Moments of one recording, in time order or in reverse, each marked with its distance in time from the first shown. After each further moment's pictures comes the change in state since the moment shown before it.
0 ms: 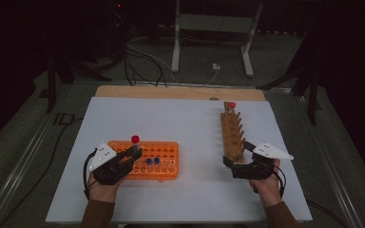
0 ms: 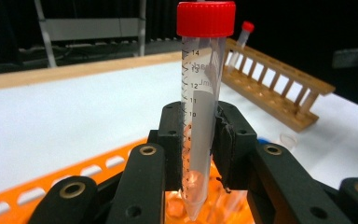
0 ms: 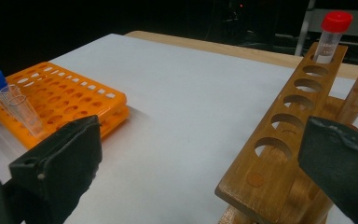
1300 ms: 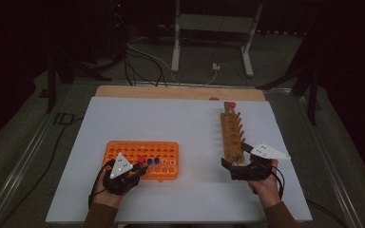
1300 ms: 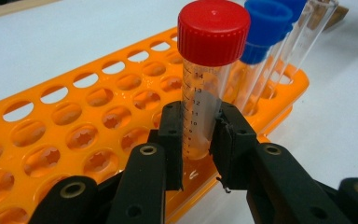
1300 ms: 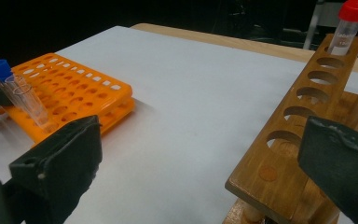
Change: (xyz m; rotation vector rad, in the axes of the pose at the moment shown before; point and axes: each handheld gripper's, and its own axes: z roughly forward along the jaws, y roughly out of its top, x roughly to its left) left arm -0.007 -0.037 0.021 0.251 -0.009 0.134; right arm 0.002 -0.003 0.004 0.025 0.024 -0.009
